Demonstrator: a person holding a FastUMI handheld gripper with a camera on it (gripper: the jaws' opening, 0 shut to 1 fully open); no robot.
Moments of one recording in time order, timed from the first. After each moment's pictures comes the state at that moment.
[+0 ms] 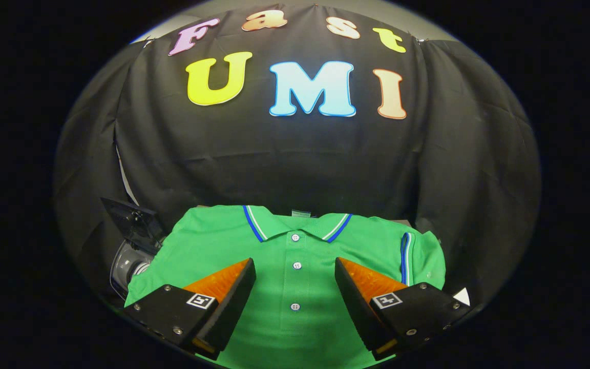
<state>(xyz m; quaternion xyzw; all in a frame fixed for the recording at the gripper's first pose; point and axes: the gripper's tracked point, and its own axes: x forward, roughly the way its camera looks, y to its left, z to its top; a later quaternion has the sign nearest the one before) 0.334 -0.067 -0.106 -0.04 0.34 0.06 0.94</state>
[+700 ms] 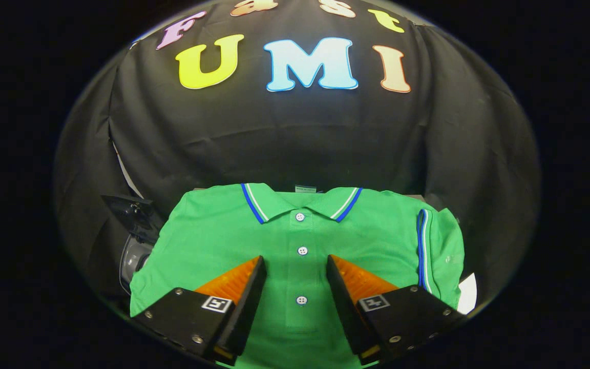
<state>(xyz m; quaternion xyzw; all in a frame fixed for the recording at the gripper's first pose) 0.324 -0.059 -0.121 -0.02 0.40 0.06 0.91</state>
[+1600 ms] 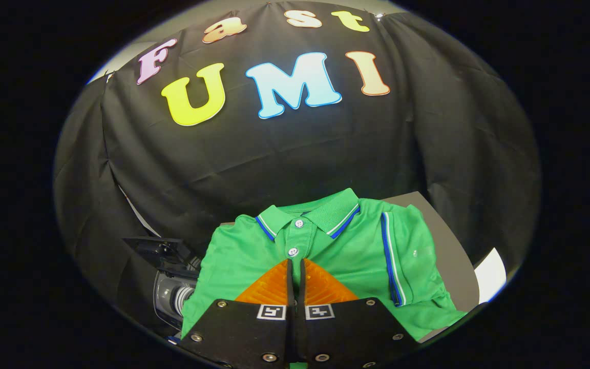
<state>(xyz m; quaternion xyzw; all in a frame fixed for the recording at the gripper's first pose) 0.311 -0.038 -0.062 0.08 0.34 0.04 0.94</state>
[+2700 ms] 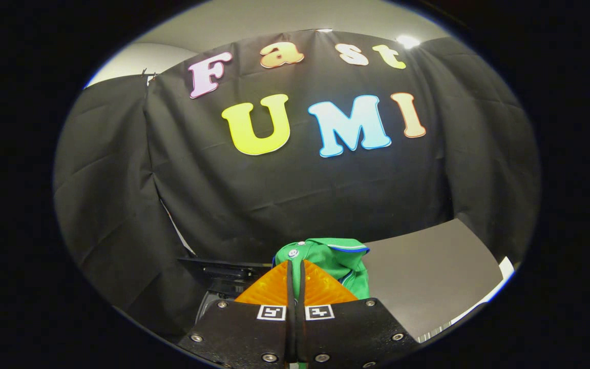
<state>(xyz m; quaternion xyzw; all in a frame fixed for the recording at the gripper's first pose) 0.266 0.147 0.031 0.07 0.24 0.11 0.96</state>
